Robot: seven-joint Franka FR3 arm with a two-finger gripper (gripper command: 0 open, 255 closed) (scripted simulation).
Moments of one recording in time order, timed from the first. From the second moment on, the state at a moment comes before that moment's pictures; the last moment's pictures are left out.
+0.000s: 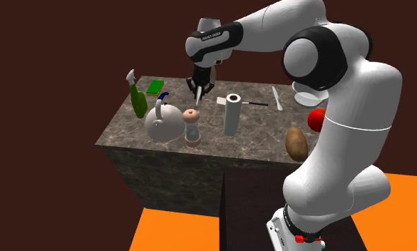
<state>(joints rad) 0.20 0.36 0.42 -1.75 0.07 2.06 0.63</state>
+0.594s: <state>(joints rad) 0.19 0.32 0.43 -1.71 0.09 1.98 0.63</state>
